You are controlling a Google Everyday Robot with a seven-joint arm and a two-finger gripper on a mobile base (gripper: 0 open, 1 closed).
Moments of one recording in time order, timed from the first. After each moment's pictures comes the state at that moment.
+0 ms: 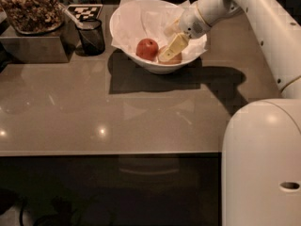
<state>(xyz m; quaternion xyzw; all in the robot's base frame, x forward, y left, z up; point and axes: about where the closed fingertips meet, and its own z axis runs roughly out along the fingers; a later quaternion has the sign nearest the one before) 0.723 -0.068 0.893 -0.60 0.70 0.20 0.33</state>
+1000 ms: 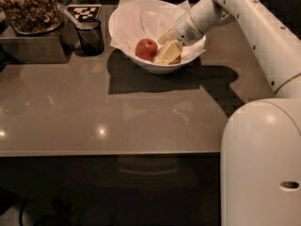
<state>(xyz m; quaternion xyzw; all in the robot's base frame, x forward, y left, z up) 0.715 -0.052 0.871 -0.60 0.70 0.23 0.31</state>
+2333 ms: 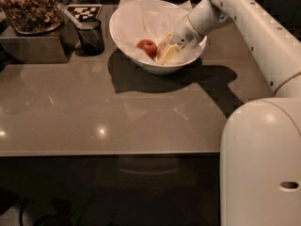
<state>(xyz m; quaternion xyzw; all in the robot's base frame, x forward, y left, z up) 0.708 -0.055 0.857 -0.62 0.70 0.22 0.29</state>
